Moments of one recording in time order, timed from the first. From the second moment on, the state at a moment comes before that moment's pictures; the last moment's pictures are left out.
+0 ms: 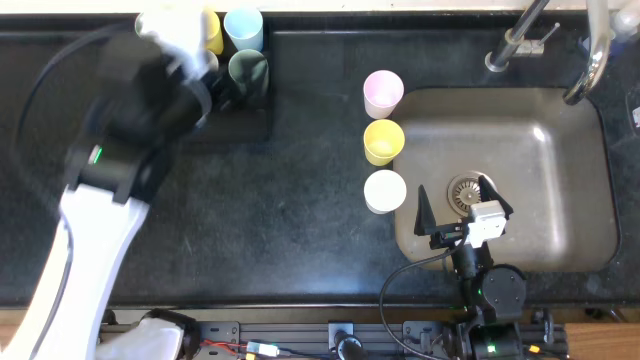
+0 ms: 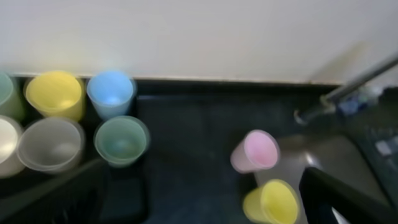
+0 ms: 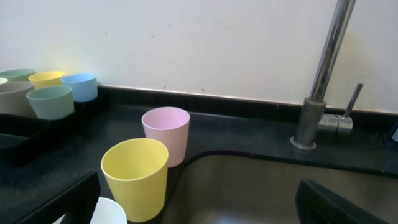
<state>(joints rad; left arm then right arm) -0.30 1.38 1.49 -0.63 0.15 -0.33 0.13 0.01 0.02 -0.02 -0.06 0.01</state>
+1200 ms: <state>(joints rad) -0.65 2.35 2.19 -0.95 -0.07 -0.68 0.13 0.01 0.02 -0.02 -0.06 0.01</state>
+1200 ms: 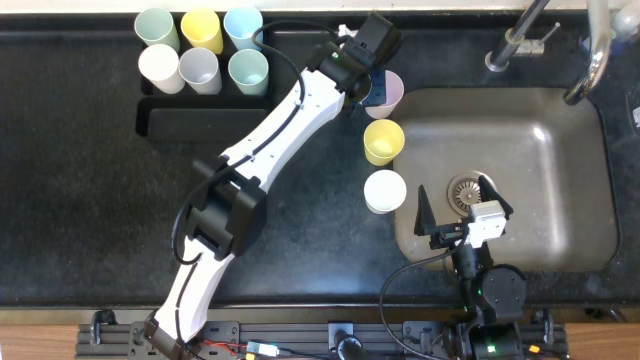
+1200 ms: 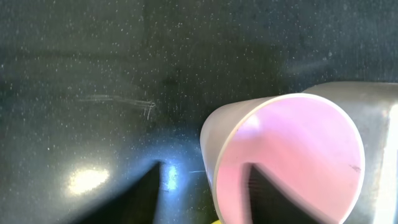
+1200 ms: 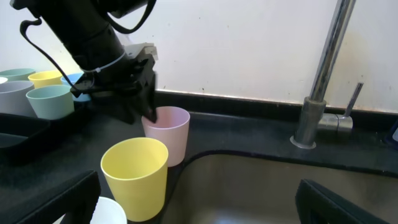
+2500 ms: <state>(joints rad) 0.15 1.58 1.47 -0.85 -0.08 -0.33 0.13 0.01 0.02 -0.02 -0.06 0.01</state>
